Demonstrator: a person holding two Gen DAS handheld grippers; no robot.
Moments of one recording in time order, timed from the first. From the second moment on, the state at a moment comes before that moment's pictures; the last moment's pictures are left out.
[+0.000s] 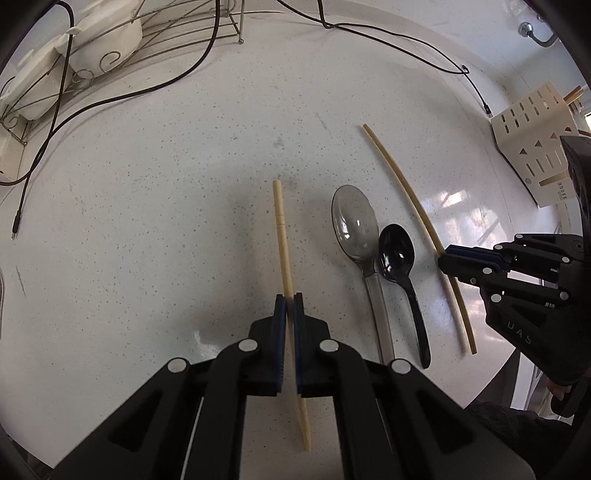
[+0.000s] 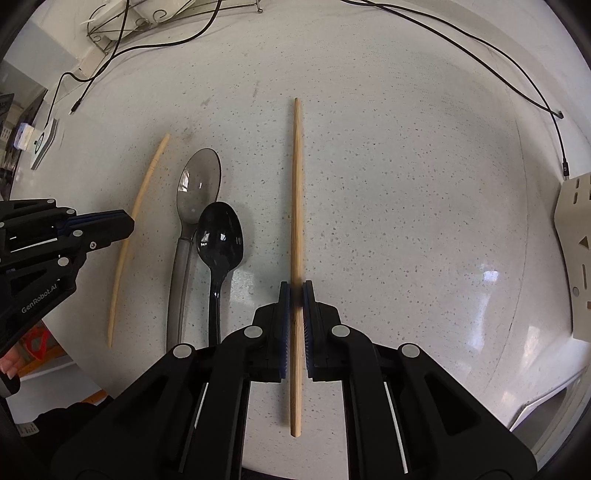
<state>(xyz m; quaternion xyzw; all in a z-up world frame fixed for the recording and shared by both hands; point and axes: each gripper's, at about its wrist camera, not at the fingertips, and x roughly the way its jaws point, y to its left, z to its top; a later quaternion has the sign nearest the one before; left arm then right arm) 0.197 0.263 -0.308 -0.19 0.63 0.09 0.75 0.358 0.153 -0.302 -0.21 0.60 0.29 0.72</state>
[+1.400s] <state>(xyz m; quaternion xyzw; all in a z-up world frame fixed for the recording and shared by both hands) 0.229 0.232 -0.272 -0.14 0.62 0.07 0.77 0.360 0.079 -0.238 -0.13 0.54 0.27 0.79</state>
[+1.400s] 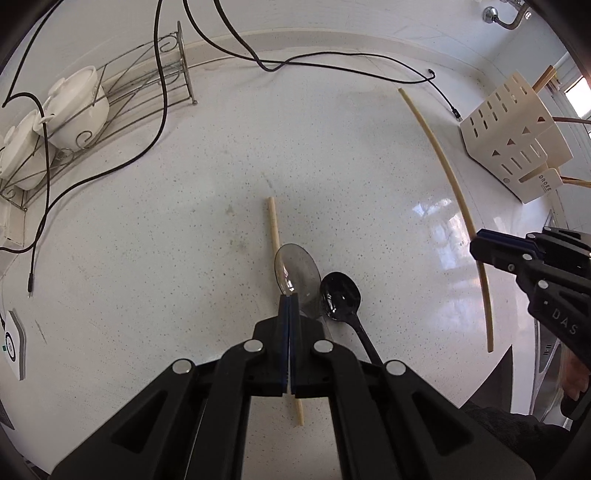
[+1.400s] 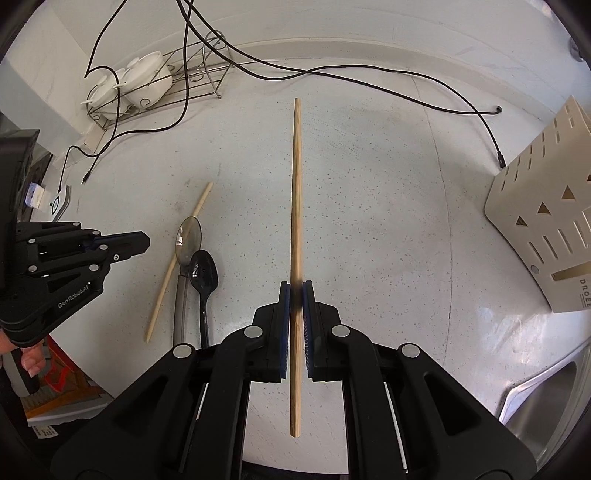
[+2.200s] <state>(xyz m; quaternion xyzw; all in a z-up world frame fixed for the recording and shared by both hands) 0.225 0.234 -0.312 -0.15 0.67 0.07 0.72 0.369 0.064 -0.242 -0.11 0.55 0.25 0.79</state>
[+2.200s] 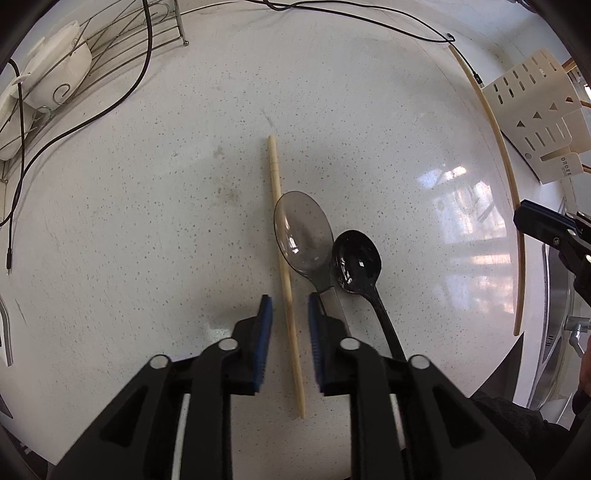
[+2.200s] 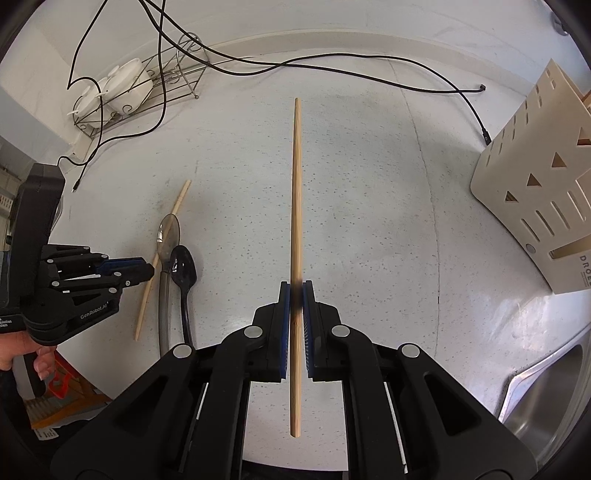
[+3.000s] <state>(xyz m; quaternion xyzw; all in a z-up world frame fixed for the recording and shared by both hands) 0.237 0.205 -0.322 -0.07 0.70 0.07 0.71 0.371 0.061 -0.243 -0.10 0.56 0.25 0.78</state>
